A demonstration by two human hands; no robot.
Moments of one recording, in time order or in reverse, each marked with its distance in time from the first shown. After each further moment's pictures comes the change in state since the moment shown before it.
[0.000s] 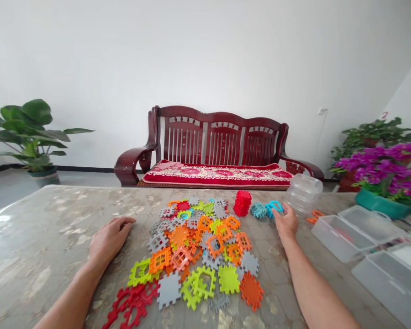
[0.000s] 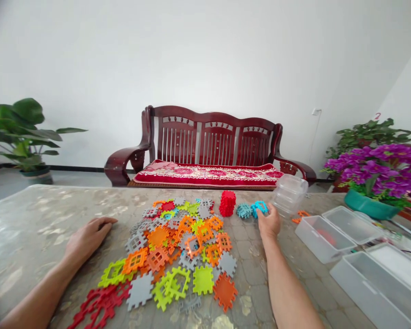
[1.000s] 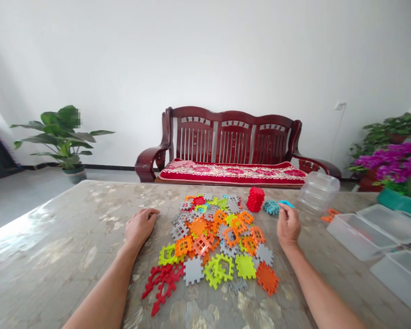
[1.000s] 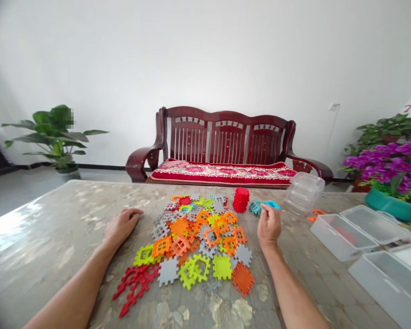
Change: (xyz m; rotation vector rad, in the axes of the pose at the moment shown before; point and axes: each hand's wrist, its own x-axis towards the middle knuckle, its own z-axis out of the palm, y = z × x) left_hand -0.011 0.017 -0.014 -0.002 0.015 0.017; right_hand -0.076 -0.076 -0.017 0.143 0.021 -0.371
